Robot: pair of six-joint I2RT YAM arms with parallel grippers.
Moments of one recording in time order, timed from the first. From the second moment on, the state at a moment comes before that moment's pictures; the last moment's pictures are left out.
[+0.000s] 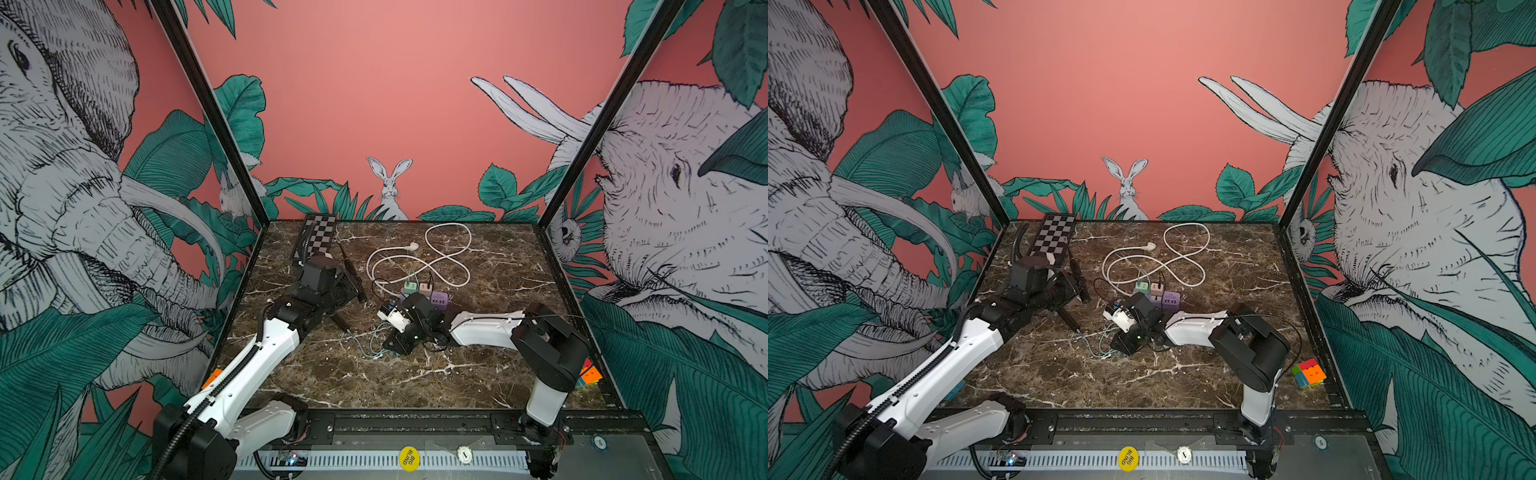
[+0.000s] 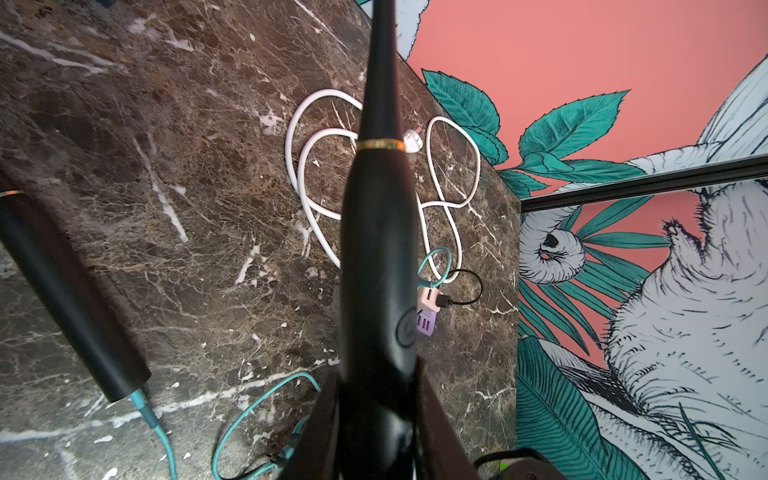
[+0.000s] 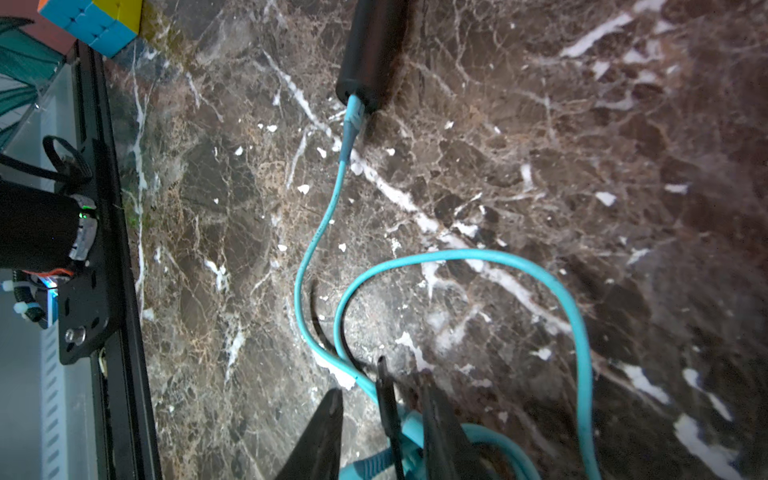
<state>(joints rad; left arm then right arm) -0.45 1.08 0.90 -0.44 0.10 -0.96 0.90 1.79 0.93 -0.01 -0.43 0.11</state>
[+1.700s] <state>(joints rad) -0.45 1.06 0.89 -0.44 0.09 -0.96 0.93 1.70 0.86 -0.06 -0.35 0.07</state>
